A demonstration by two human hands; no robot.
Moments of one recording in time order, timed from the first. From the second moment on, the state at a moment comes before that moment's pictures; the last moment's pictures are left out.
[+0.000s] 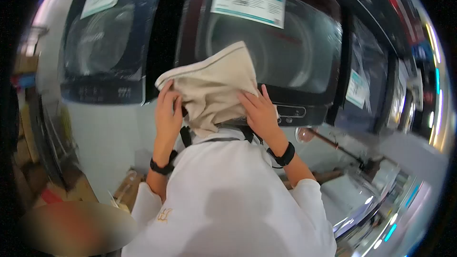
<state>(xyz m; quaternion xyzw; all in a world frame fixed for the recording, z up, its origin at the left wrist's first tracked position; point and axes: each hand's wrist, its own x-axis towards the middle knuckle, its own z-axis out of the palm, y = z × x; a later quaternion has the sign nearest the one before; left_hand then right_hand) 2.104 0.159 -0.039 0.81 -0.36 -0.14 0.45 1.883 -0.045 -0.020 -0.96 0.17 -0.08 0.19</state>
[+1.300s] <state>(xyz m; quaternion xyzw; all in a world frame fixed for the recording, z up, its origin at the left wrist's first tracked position) 1.839 -0.093 -0.050 0.59 -0.81 -0.05 0.01 1.635 -0.142 -0.092 -0.77 0.48 -0.36 0.20</state>
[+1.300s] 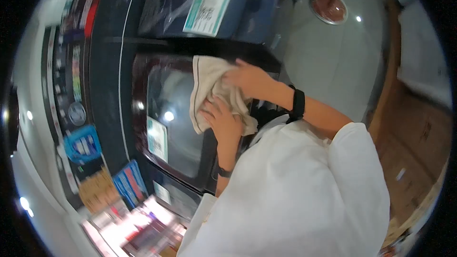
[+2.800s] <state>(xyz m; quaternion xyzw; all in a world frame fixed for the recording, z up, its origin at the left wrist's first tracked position) 1.227 -0.065 -0.091 0.12 -0.70 -0.69 -0.17 1.200 0.127 0.013 -0.18 0.80 -0.57 -0.05</state>
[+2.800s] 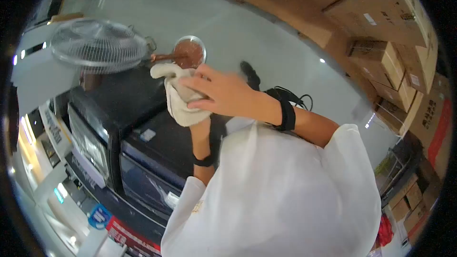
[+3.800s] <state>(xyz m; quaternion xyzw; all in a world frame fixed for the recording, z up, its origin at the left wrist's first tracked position) 0.478 0.262 -0.035 -0.34 -0.88 -0.32 0.13 0.571 0.432 -0.059 0.11 0.96 -0.16 -0.22</state>
